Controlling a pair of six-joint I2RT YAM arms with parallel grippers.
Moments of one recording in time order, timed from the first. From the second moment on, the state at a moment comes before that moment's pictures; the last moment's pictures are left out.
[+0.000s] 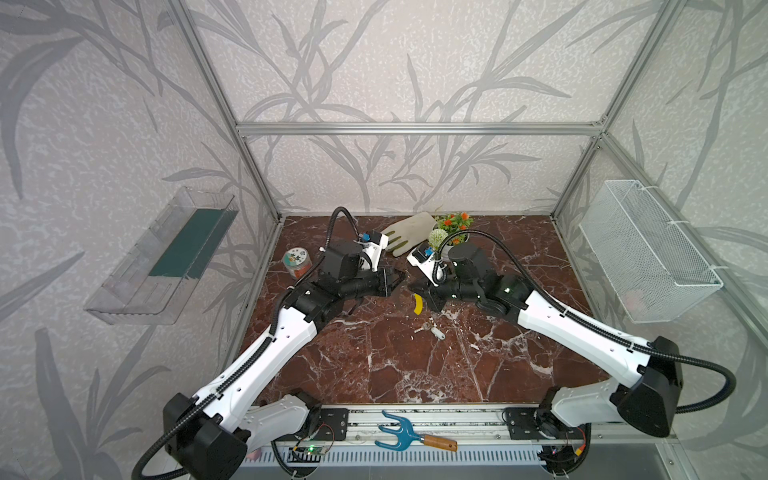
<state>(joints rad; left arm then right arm) -0.51 1.12 1.02 -0.37 0.42 -0.55 0.83 1.39 1.22 -0.36 -0.29 0.03</state>
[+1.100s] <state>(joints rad) -0.51 1.14 1.06 0.00 0.50 -0.53 0.52 1.37 1.13 0.21 -0.74 0.69</state>
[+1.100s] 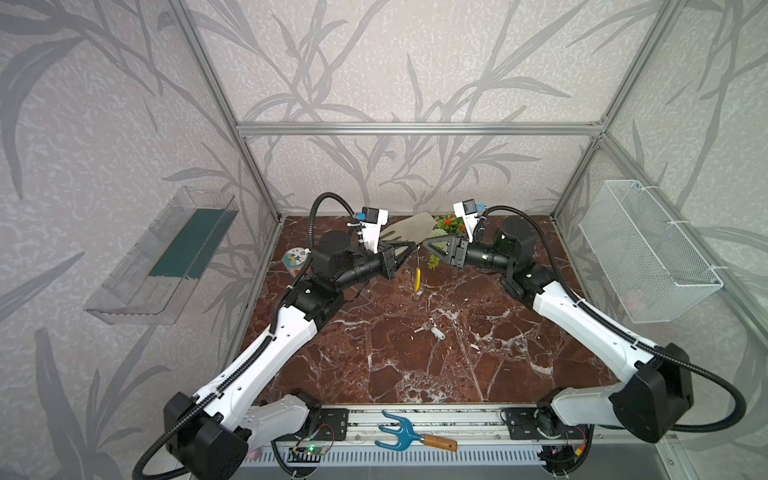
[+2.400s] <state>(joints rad) -0.51 1.14 1.07 -0.03 0.51 -0.56 0.54 1.40 1.14 0.24 -0.79 0.70</state>
